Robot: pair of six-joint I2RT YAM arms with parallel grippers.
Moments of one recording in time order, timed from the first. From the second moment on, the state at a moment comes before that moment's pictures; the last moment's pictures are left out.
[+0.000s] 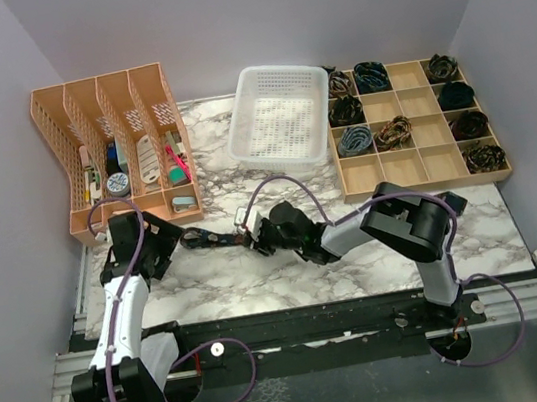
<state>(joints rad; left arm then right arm) 0.13 0.91 0.50 -0.45 0.09 -0.89 0.99 1.99 0.86 0.73 -0.14 -0.30</state>
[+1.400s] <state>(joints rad) 0.13 0.85 0.51 -0.50 -0.11 -0.84 0.98 2.26 1.67 -0.01 -0.14 0.54</state>
